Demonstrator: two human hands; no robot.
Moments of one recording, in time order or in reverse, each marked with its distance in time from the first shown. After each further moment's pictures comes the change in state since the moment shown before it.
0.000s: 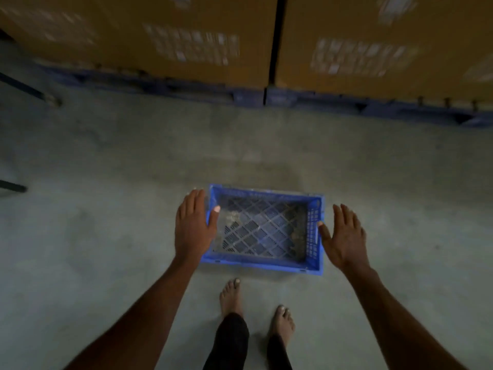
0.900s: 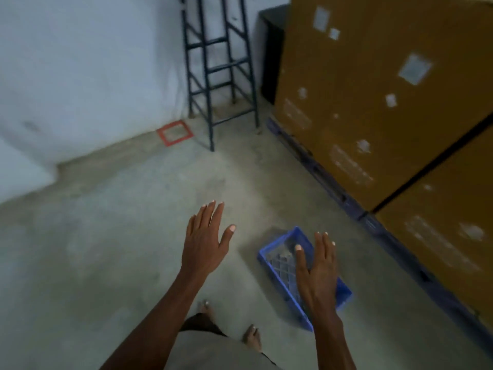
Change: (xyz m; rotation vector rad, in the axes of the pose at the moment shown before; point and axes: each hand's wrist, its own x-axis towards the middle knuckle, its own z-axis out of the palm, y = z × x) left_hand -0.420 0.041 -0.399 -0.063 0.379 -0.498; right_hand -0.376 -0.177 -0.263 0.292 -0.099 -0.817
